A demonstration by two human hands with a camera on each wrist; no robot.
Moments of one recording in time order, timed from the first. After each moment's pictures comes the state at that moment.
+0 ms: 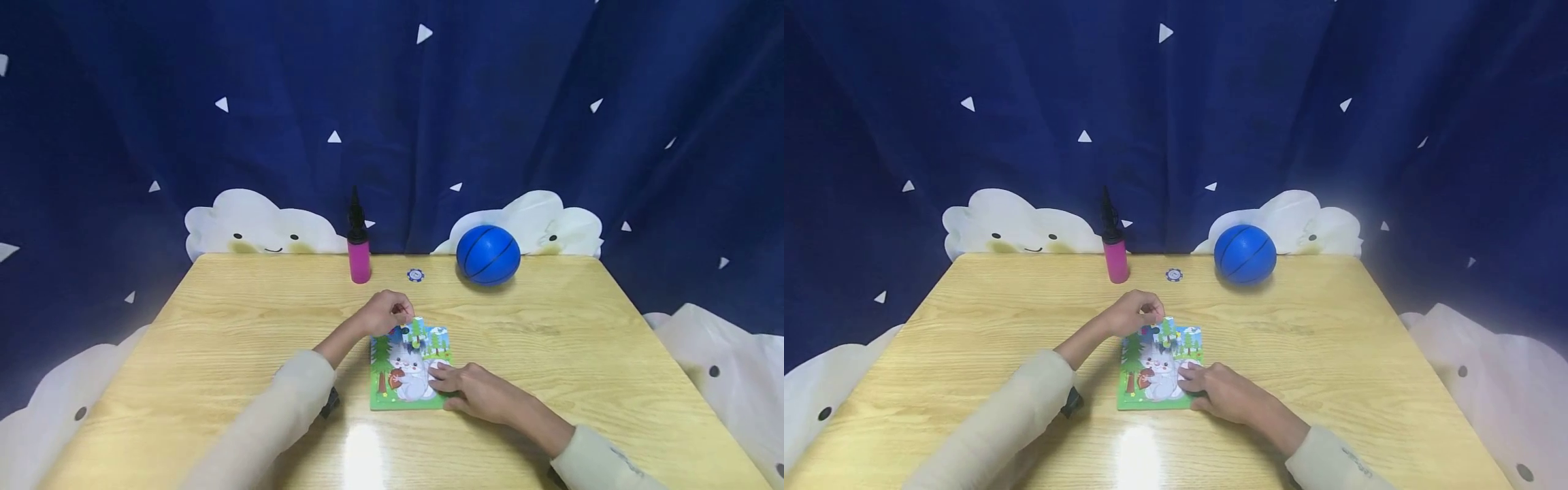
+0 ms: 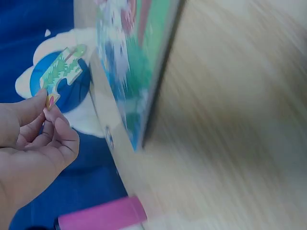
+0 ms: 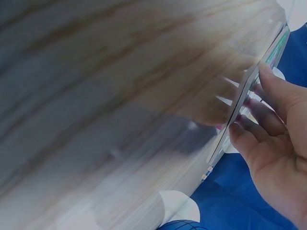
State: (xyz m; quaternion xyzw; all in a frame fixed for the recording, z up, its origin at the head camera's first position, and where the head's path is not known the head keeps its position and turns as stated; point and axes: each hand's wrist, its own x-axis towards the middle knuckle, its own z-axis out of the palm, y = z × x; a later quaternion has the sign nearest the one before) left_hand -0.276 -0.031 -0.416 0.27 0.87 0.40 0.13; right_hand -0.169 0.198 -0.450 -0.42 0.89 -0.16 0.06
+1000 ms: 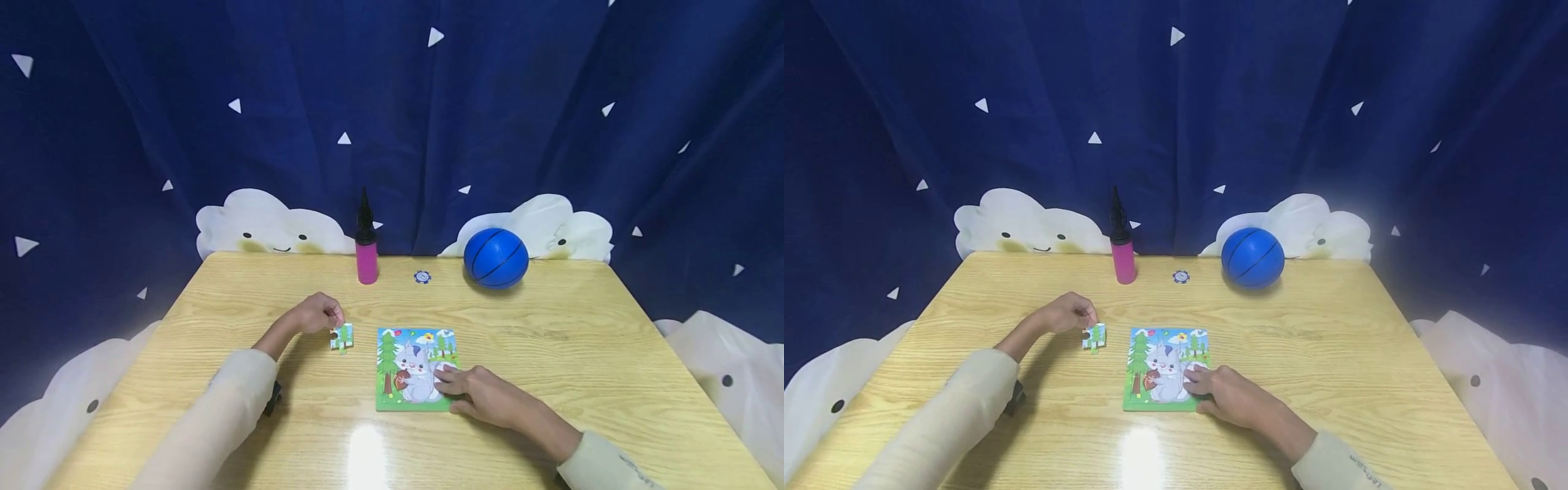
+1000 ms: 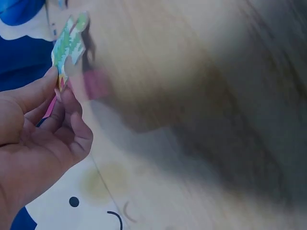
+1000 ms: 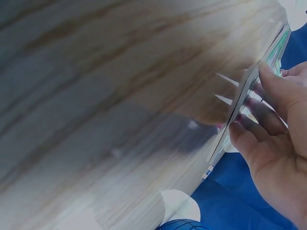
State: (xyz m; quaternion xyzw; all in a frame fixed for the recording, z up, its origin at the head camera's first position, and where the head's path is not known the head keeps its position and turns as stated) left_hand -0.289 -0.157 -0.430 0.19 0.89 0.36 0.19; right_hand -0.168 0.197 -0.451 -0.41 0.89 -0.17 0.06
